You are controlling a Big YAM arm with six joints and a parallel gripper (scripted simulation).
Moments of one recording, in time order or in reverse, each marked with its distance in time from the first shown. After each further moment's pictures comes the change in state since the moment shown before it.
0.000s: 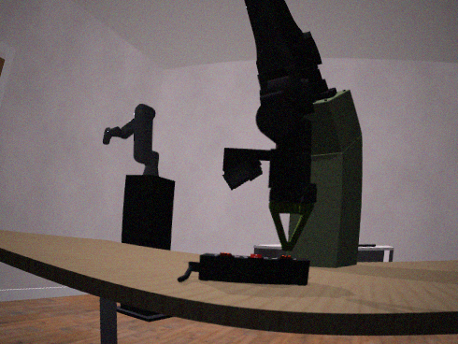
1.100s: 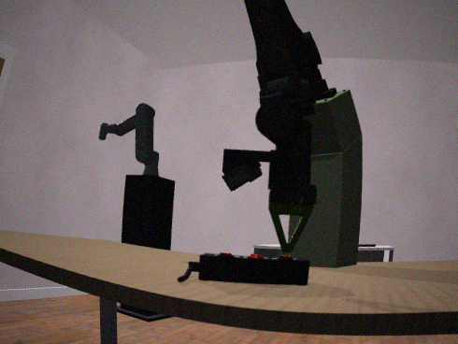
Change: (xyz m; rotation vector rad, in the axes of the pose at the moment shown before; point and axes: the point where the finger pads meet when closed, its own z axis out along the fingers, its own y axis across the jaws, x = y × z) arm 0.000 0.002 0.002 -0.004 -0.001 -0.001
